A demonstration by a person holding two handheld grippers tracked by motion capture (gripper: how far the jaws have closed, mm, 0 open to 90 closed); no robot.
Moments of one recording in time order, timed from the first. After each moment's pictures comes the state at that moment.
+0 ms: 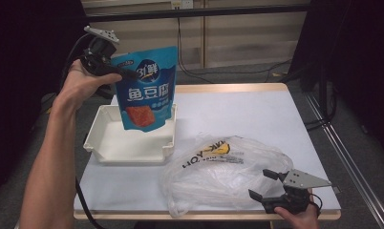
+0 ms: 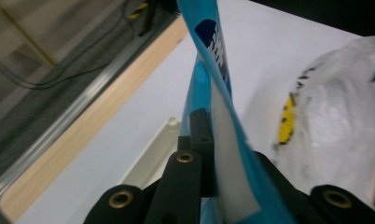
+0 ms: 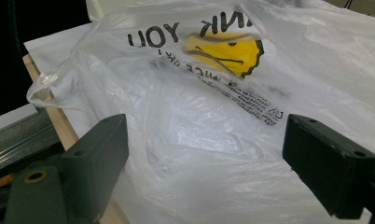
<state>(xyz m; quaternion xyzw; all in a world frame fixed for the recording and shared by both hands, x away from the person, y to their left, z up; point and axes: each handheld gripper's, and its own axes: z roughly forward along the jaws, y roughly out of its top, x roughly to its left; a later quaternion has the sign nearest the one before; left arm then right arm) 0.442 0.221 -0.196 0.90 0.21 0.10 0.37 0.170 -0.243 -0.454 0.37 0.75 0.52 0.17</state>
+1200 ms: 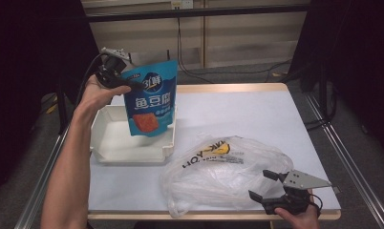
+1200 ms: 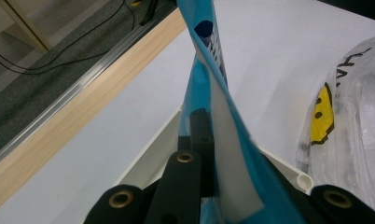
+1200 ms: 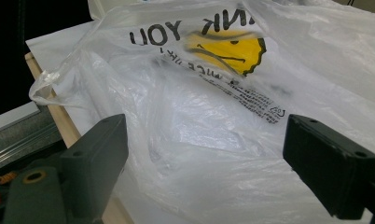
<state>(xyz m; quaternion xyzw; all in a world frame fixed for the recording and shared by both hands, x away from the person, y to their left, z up) 0.475 0.220 -0.263 0.90 0.23 0.08 0.37 0.169 -0.243 -0.454 0.37 0.76 0.51 0.17</state>
